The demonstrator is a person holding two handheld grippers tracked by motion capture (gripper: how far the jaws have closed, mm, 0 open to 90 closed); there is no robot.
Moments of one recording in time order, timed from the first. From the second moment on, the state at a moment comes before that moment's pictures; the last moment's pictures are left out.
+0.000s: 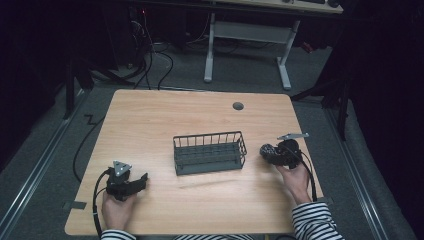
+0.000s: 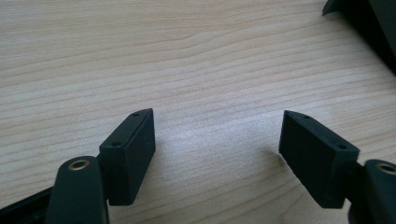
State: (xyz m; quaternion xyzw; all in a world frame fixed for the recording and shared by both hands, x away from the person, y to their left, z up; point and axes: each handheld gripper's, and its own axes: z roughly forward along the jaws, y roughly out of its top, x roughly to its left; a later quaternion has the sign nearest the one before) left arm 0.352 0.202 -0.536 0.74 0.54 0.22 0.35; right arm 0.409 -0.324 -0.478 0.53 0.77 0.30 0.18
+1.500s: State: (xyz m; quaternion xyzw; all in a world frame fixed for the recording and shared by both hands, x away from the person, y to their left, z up) left arm 0.353 0.202 -0.537 0.74 0.54 0.22 0.35; right arm 0.401 -0.247 -0.371 0.40 0.81 0.41 0.14
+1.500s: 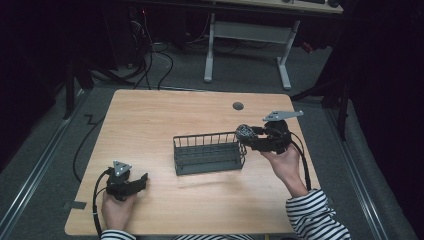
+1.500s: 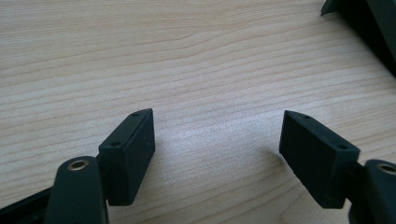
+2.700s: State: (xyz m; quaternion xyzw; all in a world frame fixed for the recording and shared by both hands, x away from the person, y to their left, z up) left arm 0.353 0.200 -0.537 0.74 0.54 0.22 0.34; right arm 0.442 -0.187 -0.430 0.40 0.85 0.33 0.10
